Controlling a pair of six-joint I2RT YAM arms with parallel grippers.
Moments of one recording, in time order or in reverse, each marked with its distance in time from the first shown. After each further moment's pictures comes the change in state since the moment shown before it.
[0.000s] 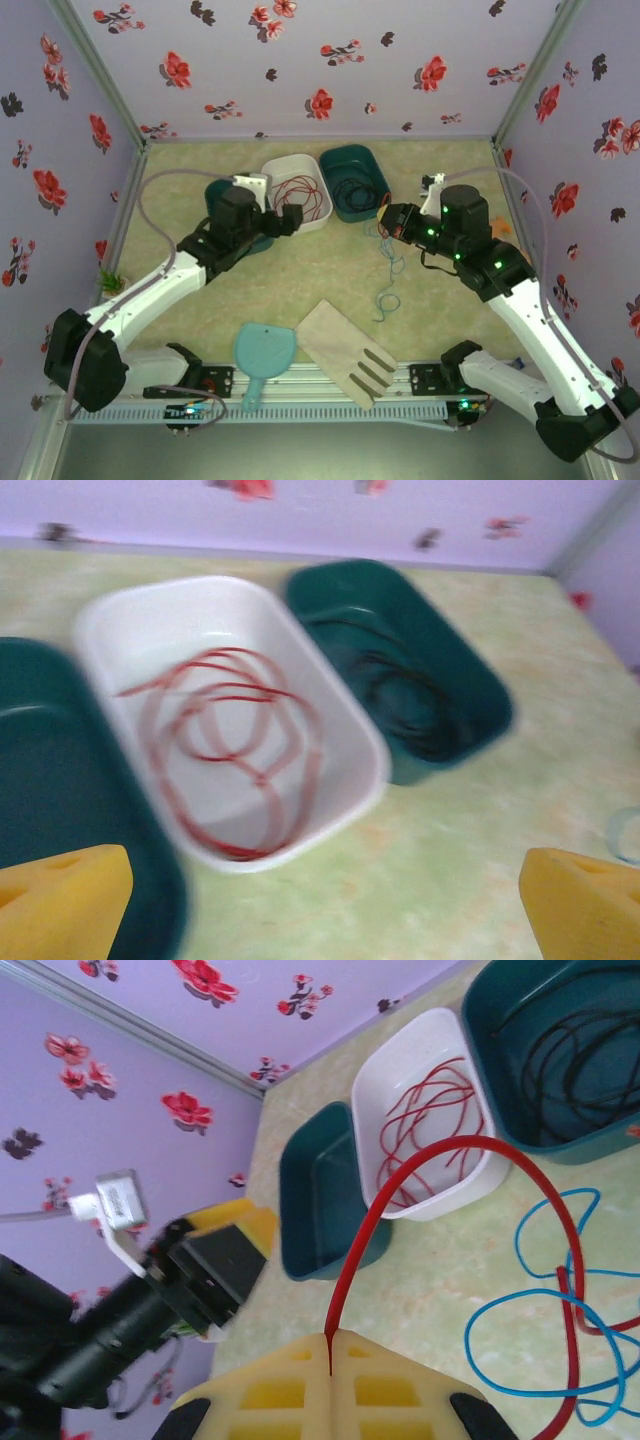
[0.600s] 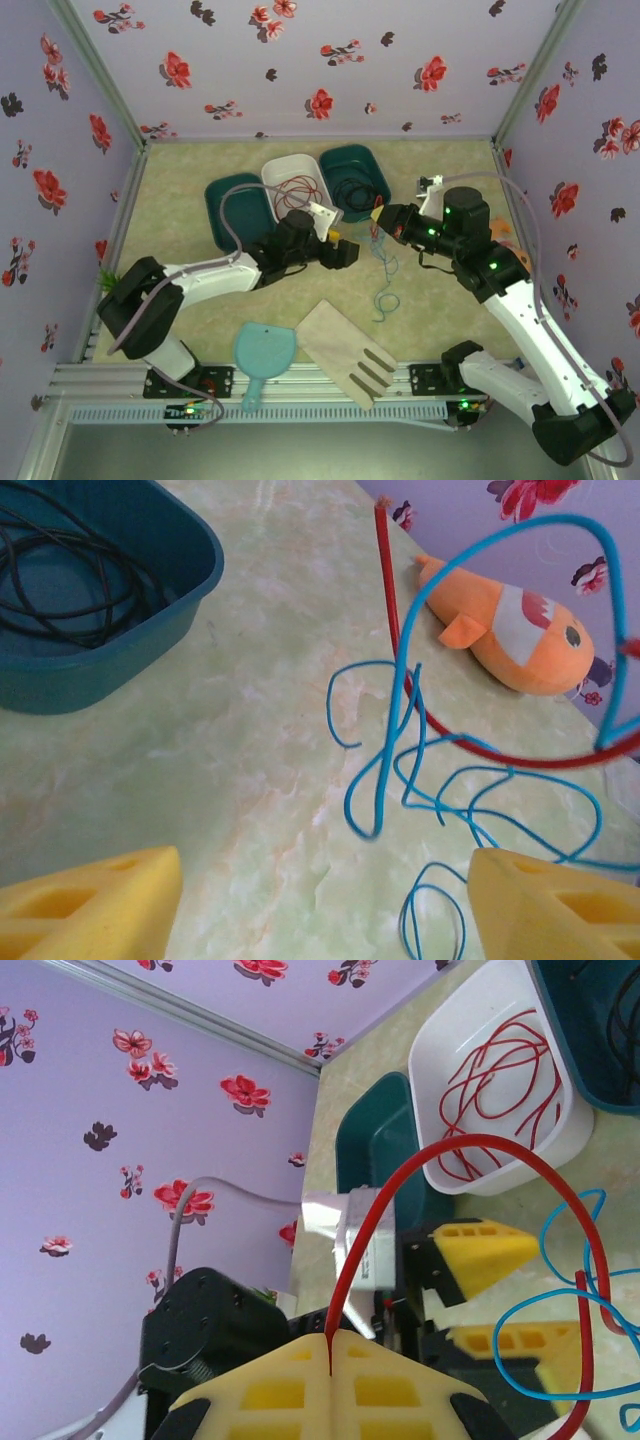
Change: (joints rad) left arm -0.230 0.365 0.021 0.347 0.244 -0.027; right arm -0.043 -0.011 -0.075 0.122 -0.153 0.094
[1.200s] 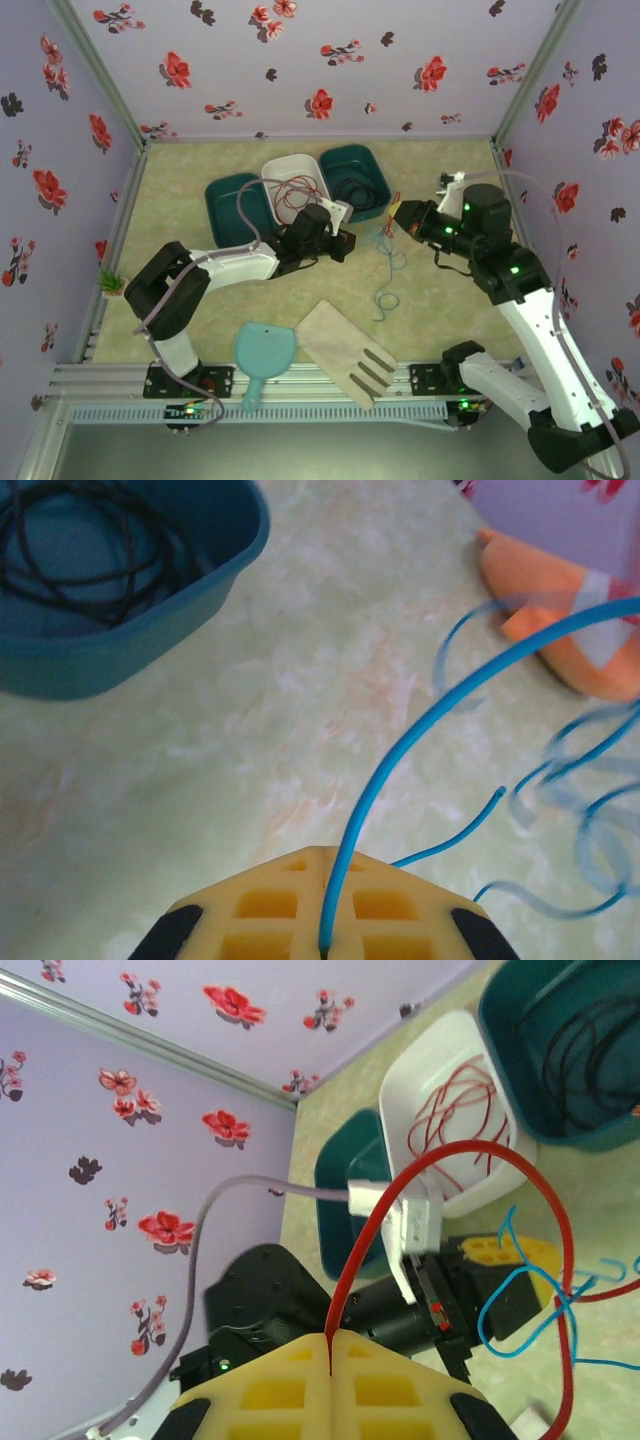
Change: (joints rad) left arm -0.003 0.143 0.123 -0.098 -0.055 -0.026; right arm -0.078 -0.036 0.164 -0.218 0.053 -0.066
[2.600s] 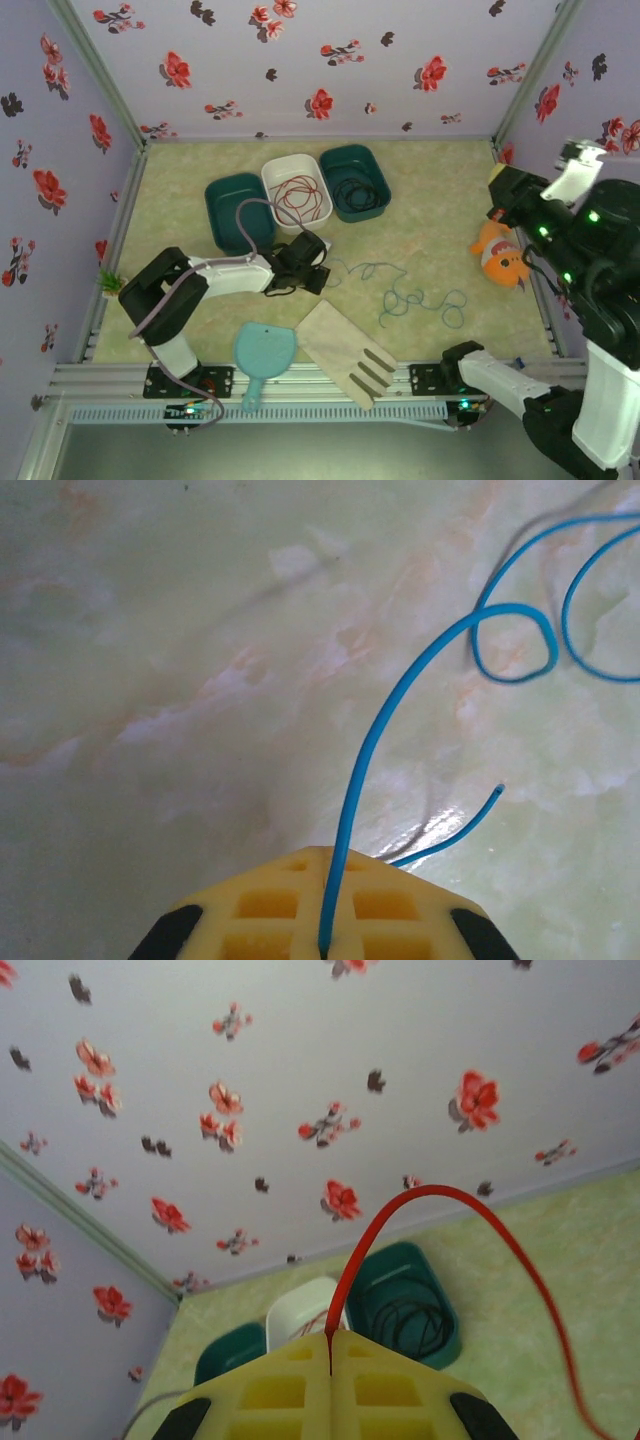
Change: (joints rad) left arm -0.030 -0.050 -0.137 -0.332 -0.101 0.031; right arm -0.010 0.121 0.794 -0.512 0.467 -0.356
